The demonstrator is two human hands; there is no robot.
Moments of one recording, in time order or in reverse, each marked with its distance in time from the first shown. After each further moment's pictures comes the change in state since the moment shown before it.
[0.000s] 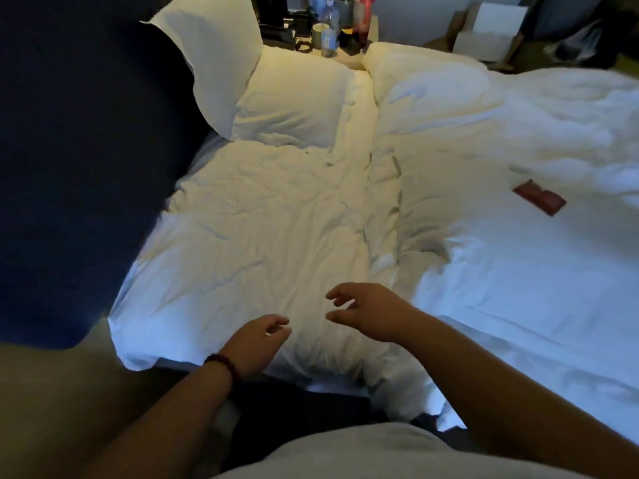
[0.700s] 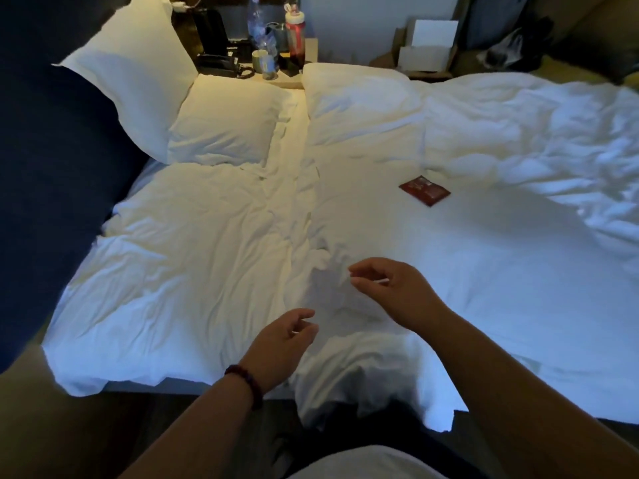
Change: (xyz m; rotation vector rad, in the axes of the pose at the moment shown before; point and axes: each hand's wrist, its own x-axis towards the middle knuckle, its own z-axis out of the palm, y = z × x) left_hand -0.040 0.168 0.139 -0.225 0.008 0.150; right_hand -0.120 0.138 -0.110 0.315 0.427 -0.080
